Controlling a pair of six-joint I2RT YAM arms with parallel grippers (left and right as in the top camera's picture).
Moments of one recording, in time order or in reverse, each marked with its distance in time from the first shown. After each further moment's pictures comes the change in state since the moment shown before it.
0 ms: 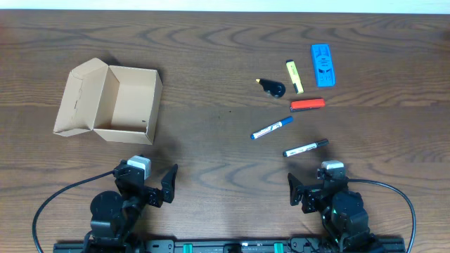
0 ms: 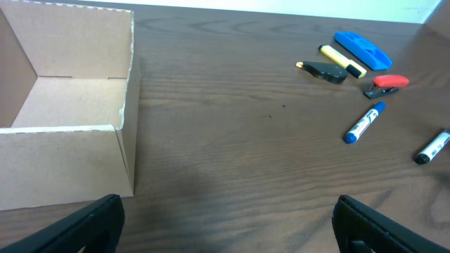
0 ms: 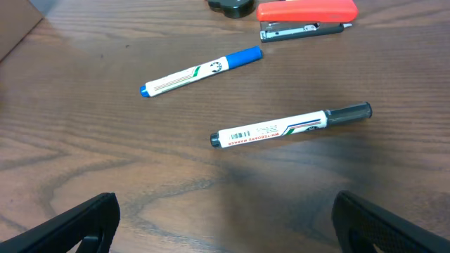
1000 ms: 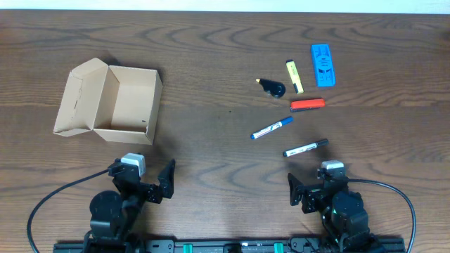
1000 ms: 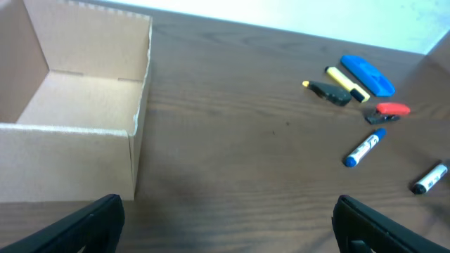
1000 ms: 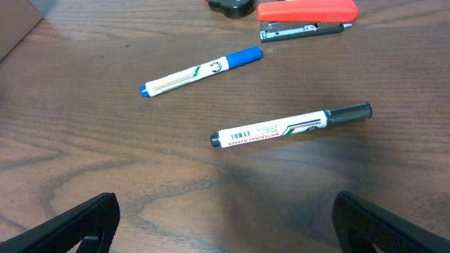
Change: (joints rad) left arm 0.000 0.033 0.006 0.050 -0.037 -0.105; right arm 0.000 0.000 0.000 0.000 0.000 0.000
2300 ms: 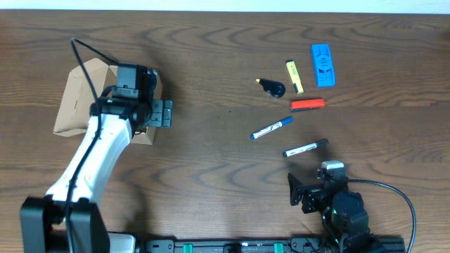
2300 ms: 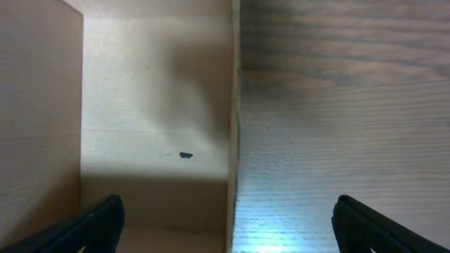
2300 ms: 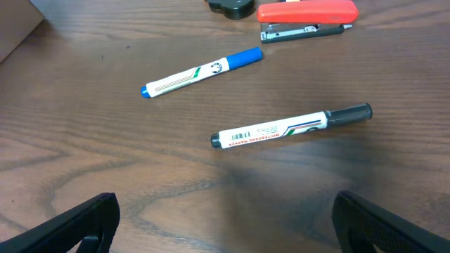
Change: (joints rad) left arm 0.001 1.505 0.912 -0.201 -0.273 0.174; right arm 0.000 -0.003 0.000 0.000 0.000 0.000
